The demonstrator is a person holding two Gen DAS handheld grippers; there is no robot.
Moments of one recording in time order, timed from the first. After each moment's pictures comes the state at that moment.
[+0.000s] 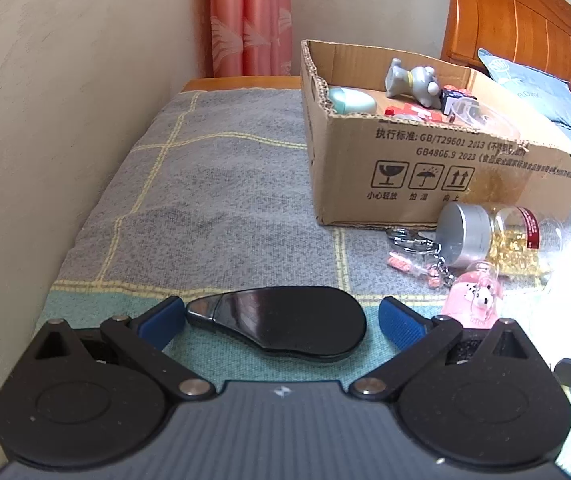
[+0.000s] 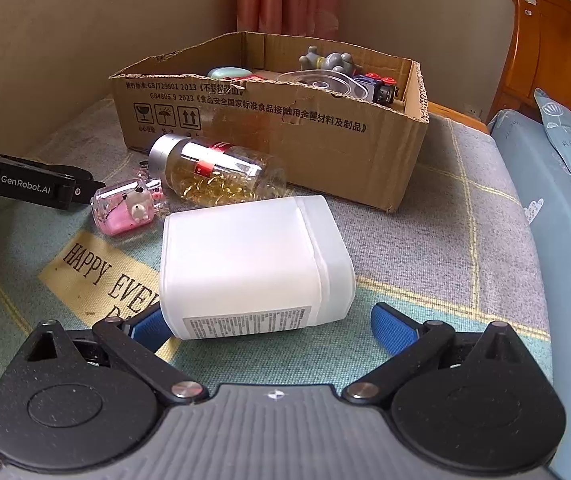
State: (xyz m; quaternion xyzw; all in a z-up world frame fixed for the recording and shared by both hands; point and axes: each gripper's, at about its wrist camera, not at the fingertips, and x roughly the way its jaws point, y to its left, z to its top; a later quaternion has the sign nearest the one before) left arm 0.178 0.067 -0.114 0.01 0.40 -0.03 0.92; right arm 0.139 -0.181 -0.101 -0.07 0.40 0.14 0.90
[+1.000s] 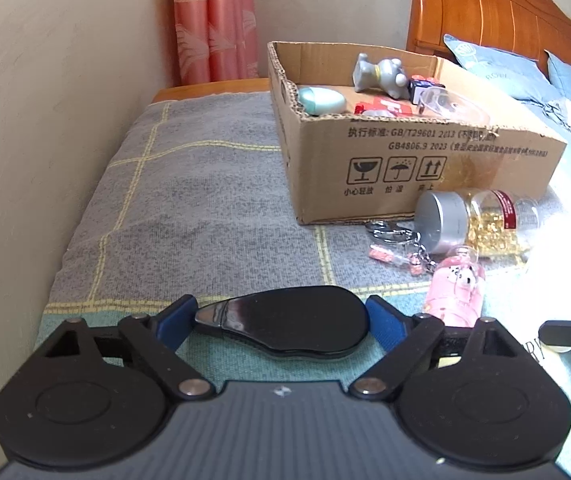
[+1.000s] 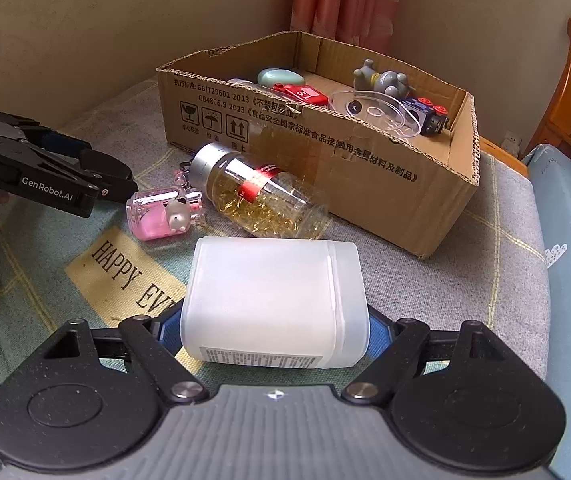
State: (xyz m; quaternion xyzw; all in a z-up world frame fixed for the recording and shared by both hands) left arm 0.178 0.068 -0.109 0.04 0.40 -0.08 0.91; right arm 0.153 -0.162 -0.084 -0.13 0.41 0.20 0.88
